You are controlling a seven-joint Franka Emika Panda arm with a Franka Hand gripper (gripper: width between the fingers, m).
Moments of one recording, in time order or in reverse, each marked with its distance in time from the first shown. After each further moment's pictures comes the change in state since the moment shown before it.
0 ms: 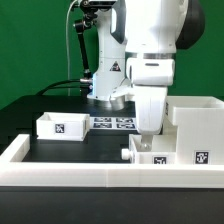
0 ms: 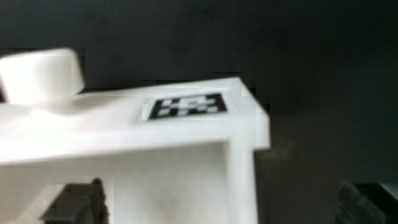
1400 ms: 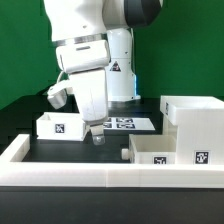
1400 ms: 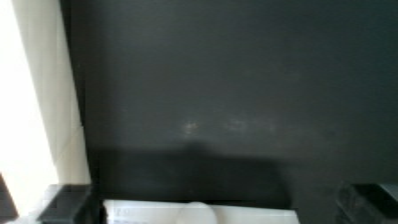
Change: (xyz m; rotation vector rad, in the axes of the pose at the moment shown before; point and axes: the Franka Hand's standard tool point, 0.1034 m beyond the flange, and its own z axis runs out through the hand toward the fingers) arm -0.090 0.045 -0.011 -0.019 0.199 -0.189
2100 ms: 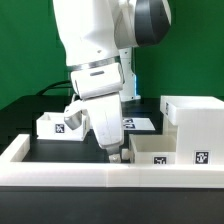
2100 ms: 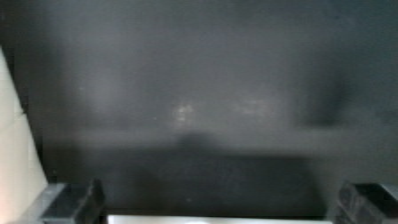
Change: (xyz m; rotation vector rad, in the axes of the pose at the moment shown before) arm 0.021 0.000 0.037 0.003 0.026 0.039
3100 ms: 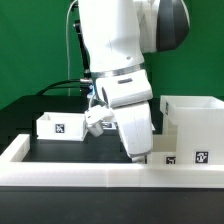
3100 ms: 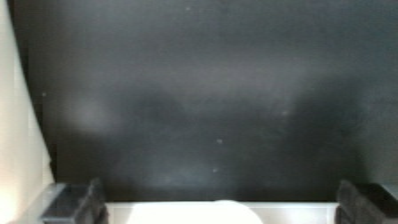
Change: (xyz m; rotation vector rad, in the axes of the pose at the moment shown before) arm 0.035 0.012 0.016 0.026 -0.010 -0.030
